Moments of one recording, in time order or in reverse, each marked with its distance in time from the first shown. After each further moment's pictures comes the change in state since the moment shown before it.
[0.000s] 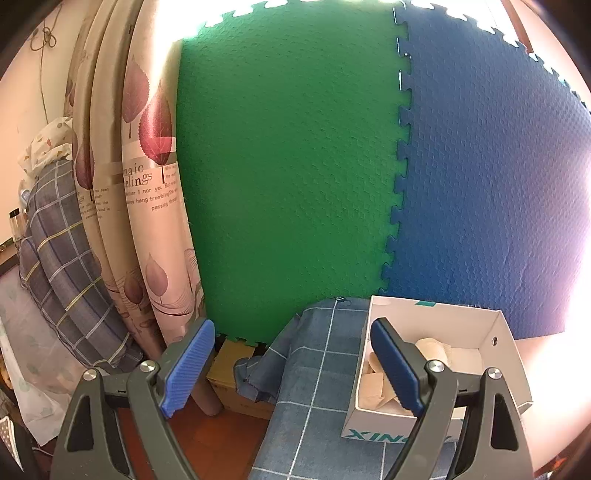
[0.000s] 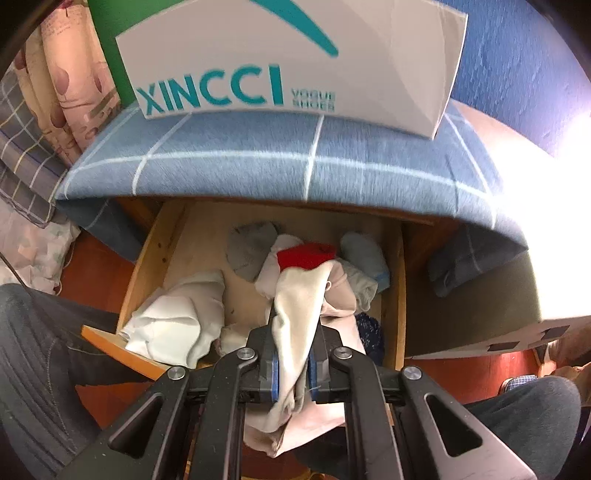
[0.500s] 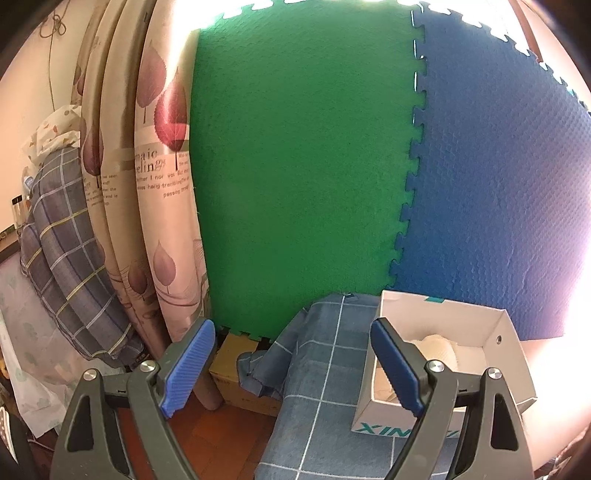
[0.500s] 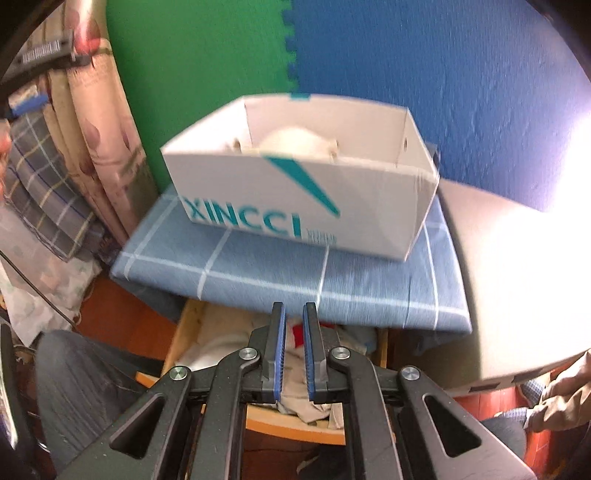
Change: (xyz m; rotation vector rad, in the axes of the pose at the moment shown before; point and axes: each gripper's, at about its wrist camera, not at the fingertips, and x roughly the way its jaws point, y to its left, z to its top) left arm 0.001 0.023 -0.013 -0.040 0.013 -0.002; right arm -0.106 0.006 0.056 -0.019 -0.182 0.042
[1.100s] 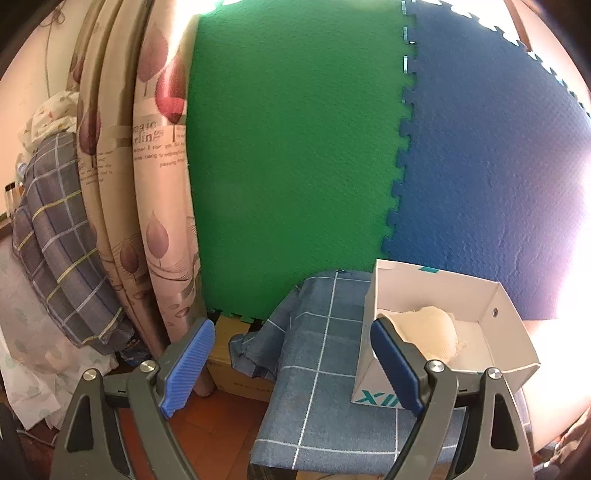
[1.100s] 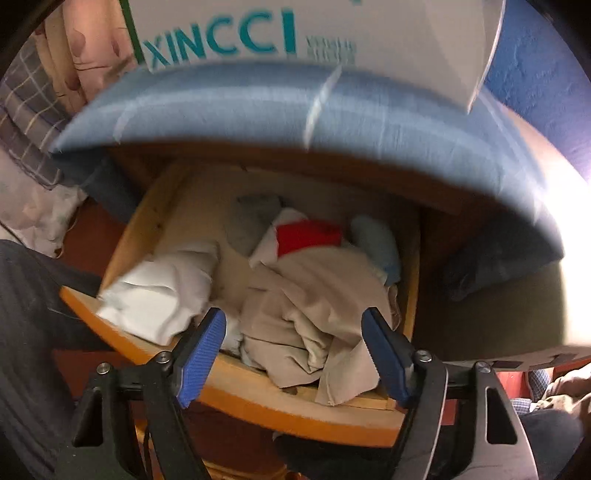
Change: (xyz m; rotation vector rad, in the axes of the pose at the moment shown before) left arm -0.003 0.002 -0.044 0.013 0.015 -0.042; right arm 0.137 -0.019 -0.098 -0.082 0.262 0.016
